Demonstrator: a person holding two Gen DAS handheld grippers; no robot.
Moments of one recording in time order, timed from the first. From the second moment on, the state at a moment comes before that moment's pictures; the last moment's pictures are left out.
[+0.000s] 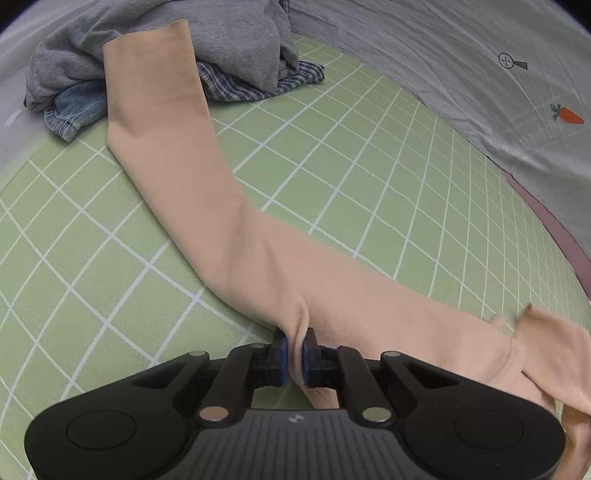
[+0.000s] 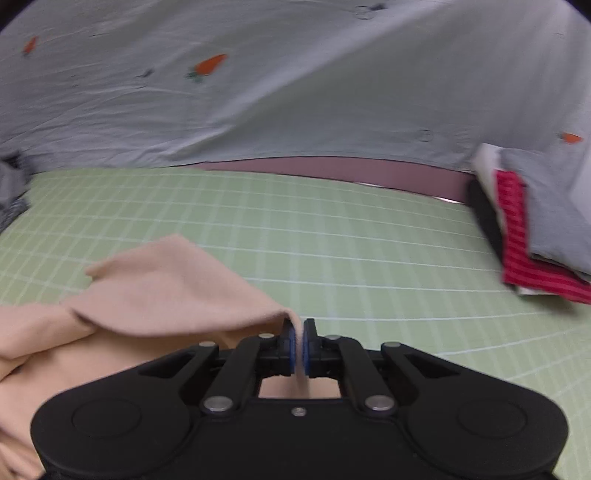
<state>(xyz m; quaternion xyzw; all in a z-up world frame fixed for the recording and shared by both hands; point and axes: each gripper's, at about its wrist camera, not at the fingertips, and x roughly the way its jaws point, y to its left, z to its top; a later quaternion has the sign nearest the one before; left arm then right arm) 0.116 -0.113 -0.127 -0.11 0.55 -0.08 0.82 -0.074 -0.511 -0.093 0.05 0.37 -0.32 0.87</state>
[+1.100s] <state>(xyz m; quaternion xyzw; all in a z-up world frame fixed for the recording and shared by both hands) 0.146 -0.164 -0.118 0.01 0.52 -0.17 0.84 -0.068 -0.521 -0.118 0.16 0.42 -0.33 0.83</state>
